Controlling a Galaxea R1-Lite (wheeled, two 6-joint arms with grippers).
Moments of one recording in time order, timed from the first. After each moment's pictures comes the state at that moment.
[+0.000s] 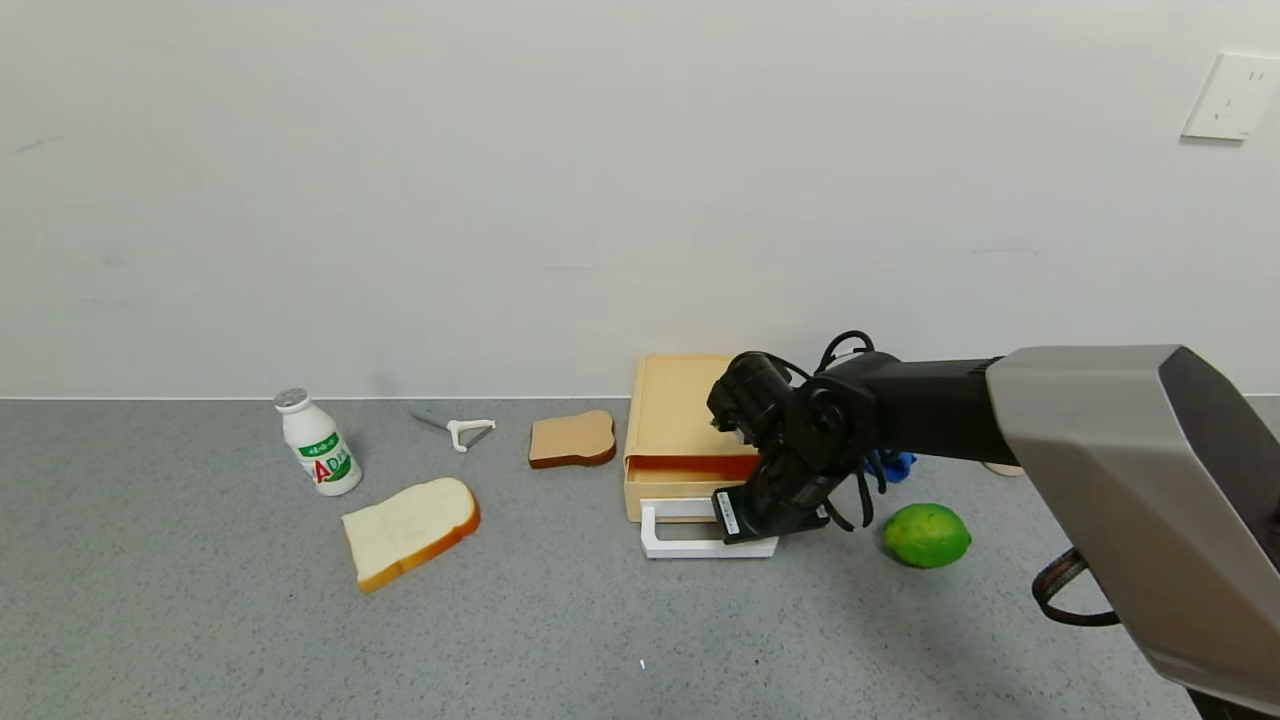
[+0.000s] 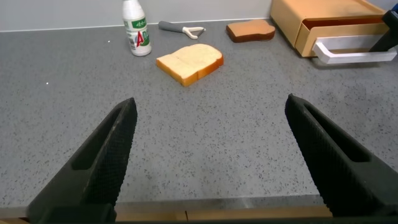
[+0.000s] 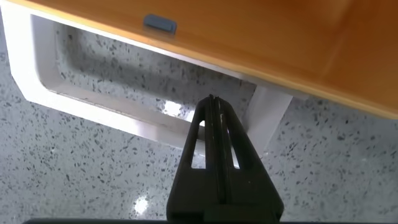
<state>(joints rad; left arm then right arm) 0.00 0.00 0.00 0.00 0.00 0.00 0.59 2.43 -1.98 0.71 -0.03 0.36</state>
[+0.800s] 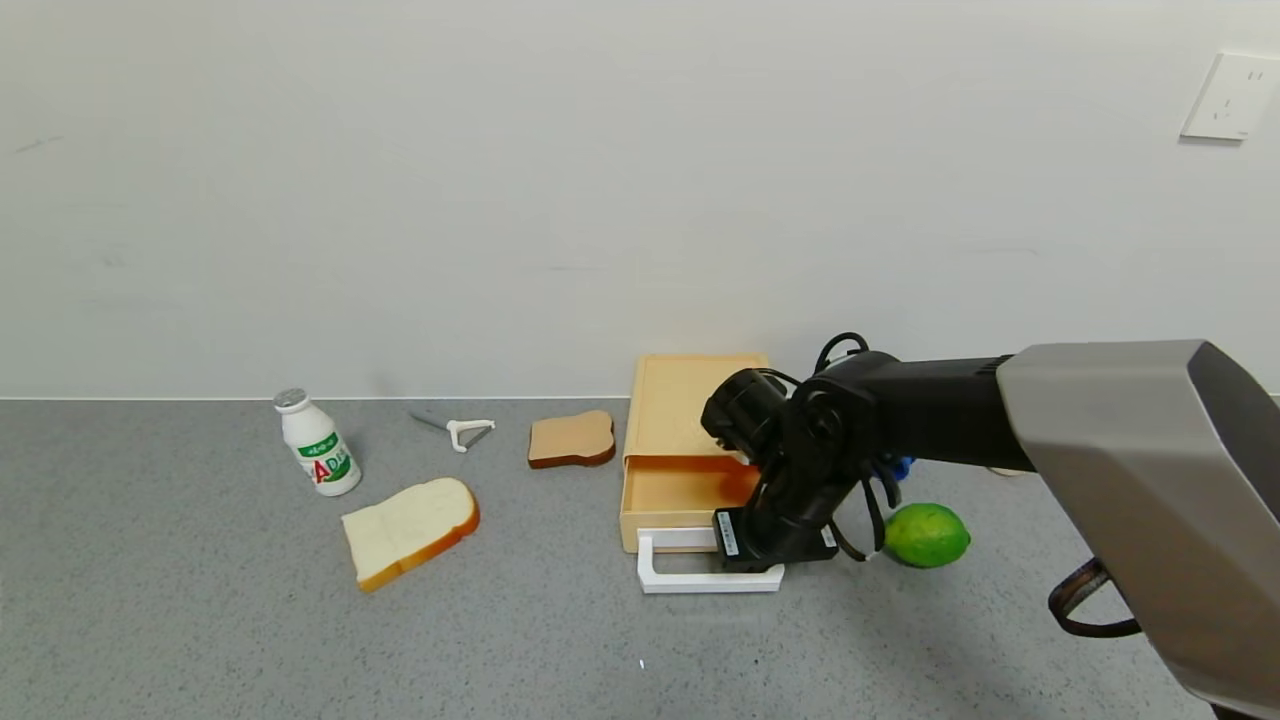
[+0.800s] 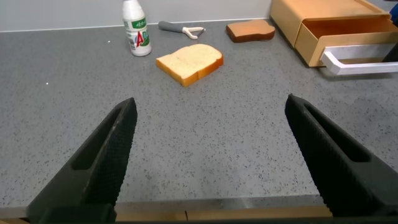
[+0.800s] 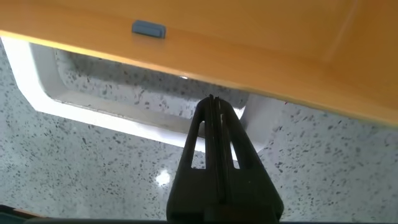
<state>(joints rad) 0.00 0.00 0.00 0.00 0.00 0.00 0.64 2.39 -1.94 0.81 0.02 0.49</state>
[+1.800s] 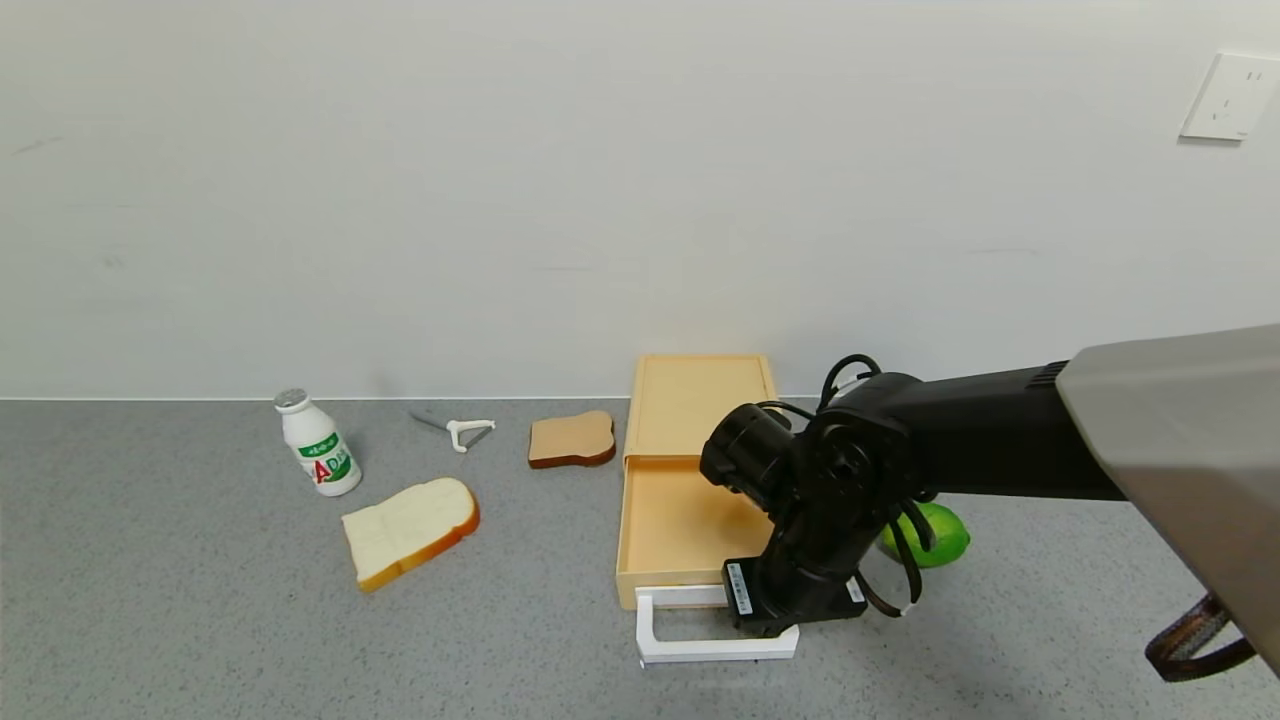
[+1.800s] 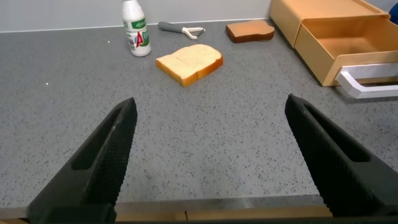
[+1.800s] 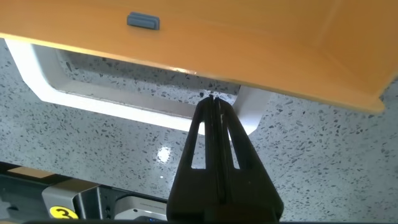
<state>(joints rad) 0.00 0.00 0.00 0.00 0.00 0.00 0.71 2.26 -1.70 0.80 0.03 0.57</state>
